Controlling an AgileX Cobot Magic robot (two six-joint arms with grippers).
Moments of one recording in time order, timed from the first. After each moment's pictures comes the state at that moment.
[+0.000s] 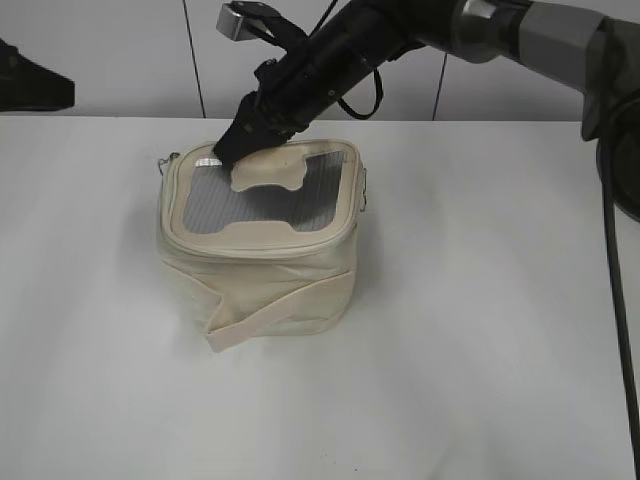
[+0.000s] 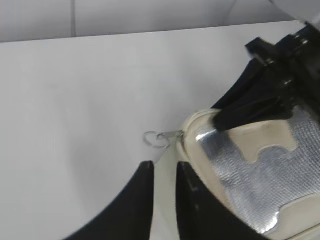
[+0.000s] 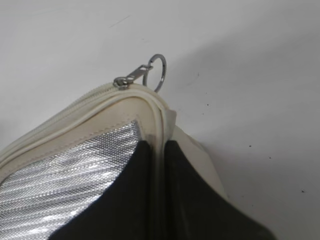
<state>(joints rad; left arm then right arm) -0.01 1.34 -0.89 -1.04 0.64 1.02 0.52 2.47 -2.22 0.85 1.07 -0.94</state>
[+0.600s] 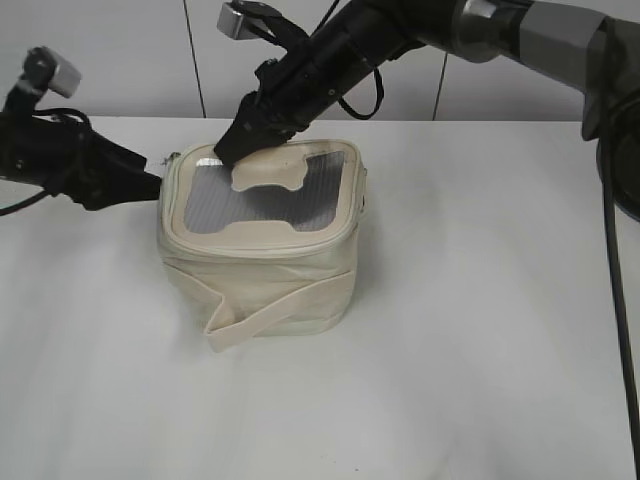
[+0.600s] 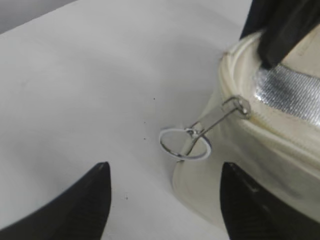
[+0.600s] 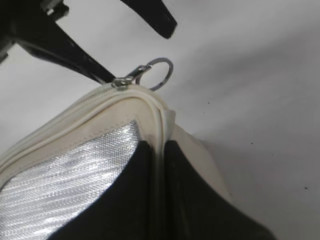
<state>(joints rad) 0.06 1.94 -1.07 -1.37 0.88 2.00 0.52 2.47 -2.22 0.84 1.08 -0.91</state>
